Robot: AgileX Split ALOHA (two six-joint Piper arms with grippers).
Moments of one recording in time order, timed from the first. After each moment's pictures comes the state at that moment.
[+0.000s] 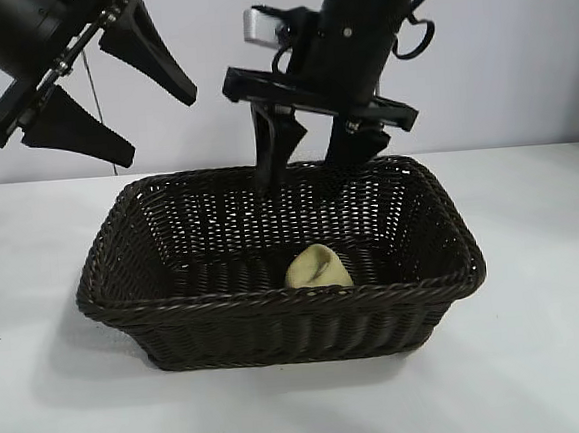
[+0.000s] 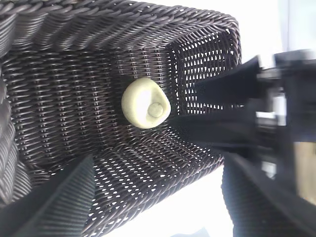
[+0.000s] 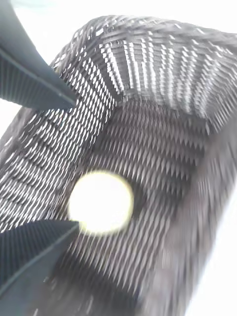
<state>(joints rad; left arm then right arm) -0.27 1.72 -1.27 -0.82 0.92 0.24 0.44 2.00 -1.71 0.35 1.13 -0.09</state>
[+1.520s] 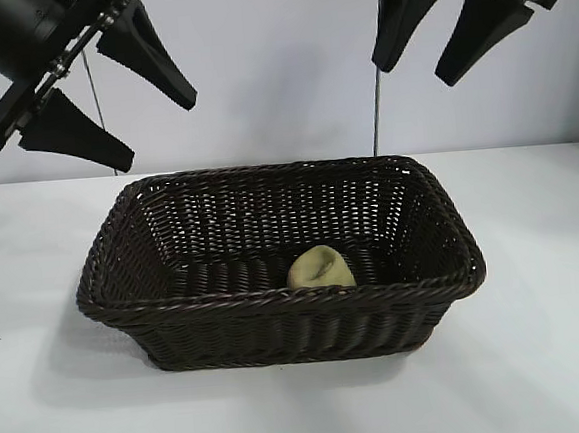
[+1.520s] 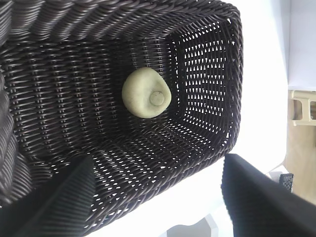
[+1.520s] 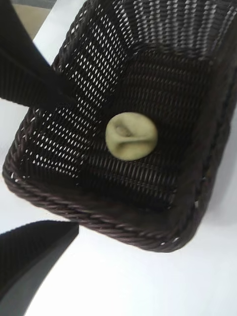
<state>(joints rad) -0.27 1.72 -1.27 -0.81 0.95 0.24 0.22 1.82 -1.65 0.31 1.23 -0.14</state>
